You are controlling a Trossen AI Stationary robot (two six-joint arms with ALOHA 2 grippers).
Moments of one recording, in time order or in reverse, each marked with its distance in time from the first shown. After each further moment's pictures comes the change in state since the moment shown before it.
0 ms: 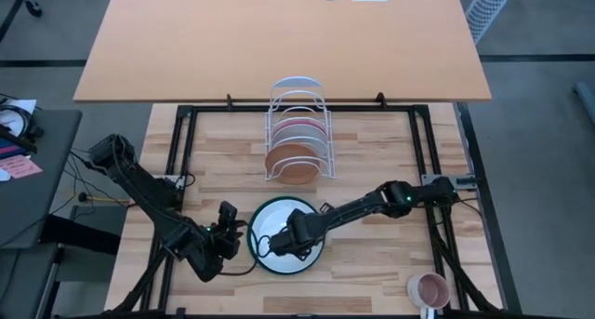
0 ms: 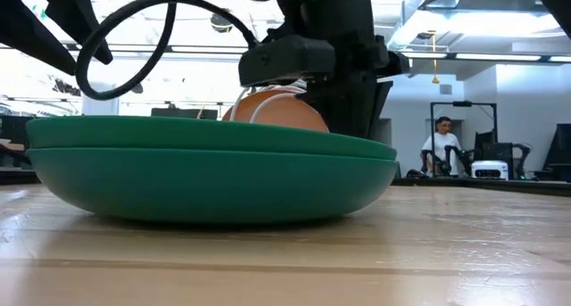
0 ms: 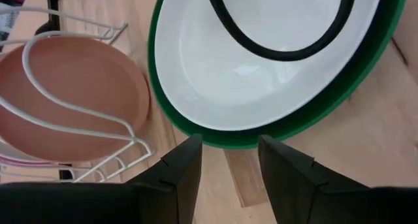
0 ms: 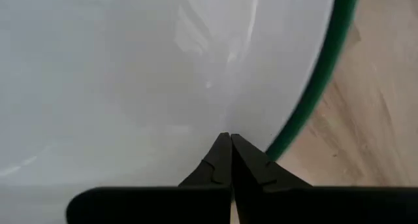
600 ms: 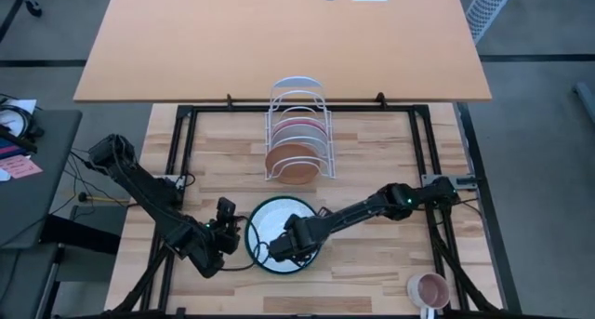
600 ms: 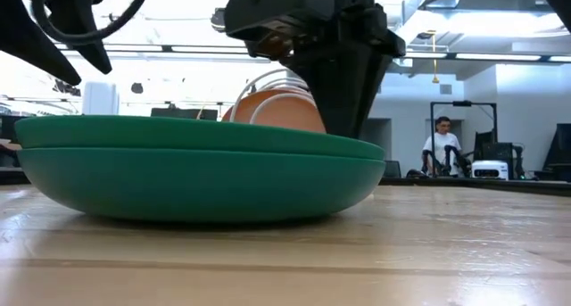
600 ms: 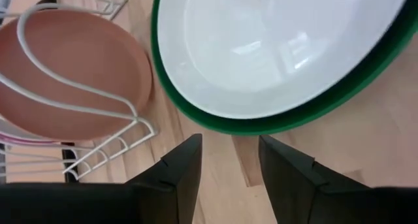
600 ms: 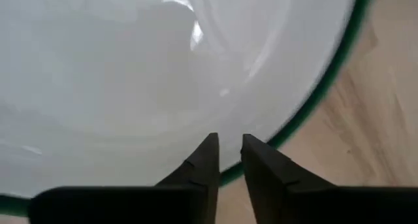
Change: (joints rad) left arm 0.010 0.000 0.000 -0.083 0.011 -0.052; right arm 0.019 0.003 0.080 -0.012 -0.010 -0.047
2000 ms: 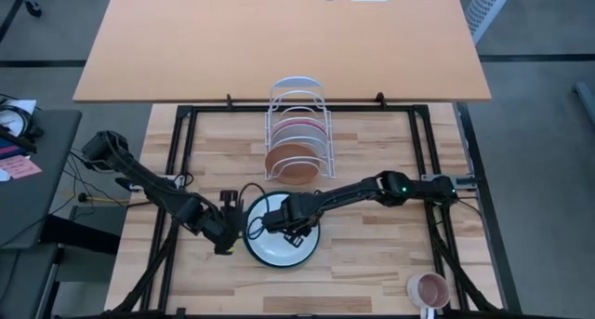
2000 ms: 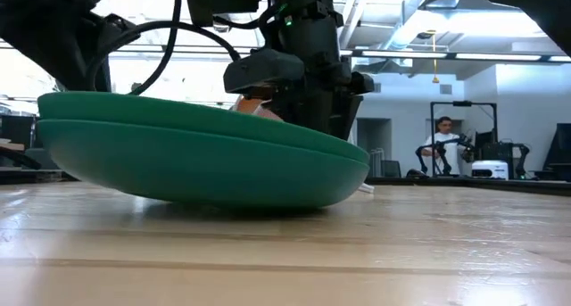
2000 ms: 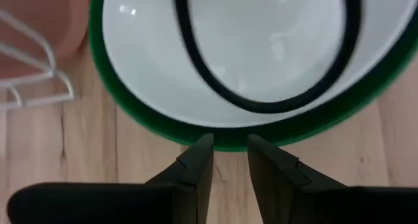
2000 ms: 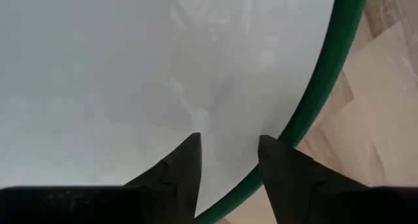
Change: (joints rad) left arm 0.225 -0.092 -0.059 0.129 0.353 -0.125; right arm -0.138 0.010 -0.089 0.112 -0.067 -0.140
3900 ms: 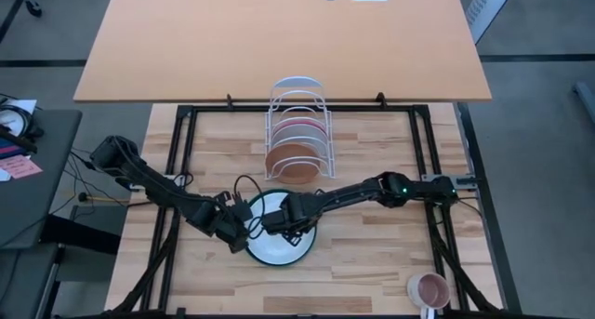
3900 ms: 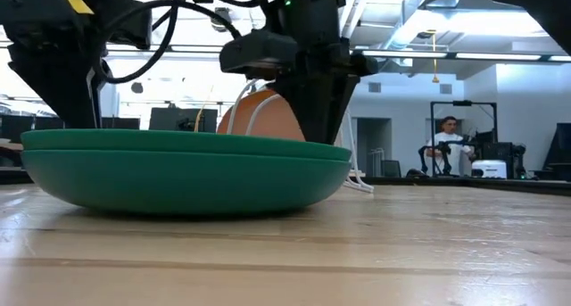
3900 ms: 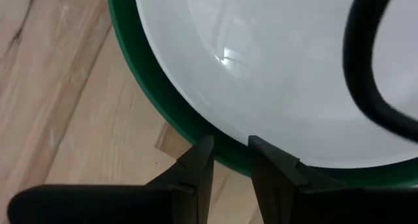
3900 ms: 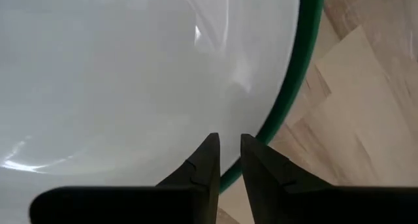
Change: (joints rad) left arm 0.064 0.121 -0.016 -0.012 0.058 -0.528; right arm 0.012 -0.011 0.075 -0.116 0.062 0.091
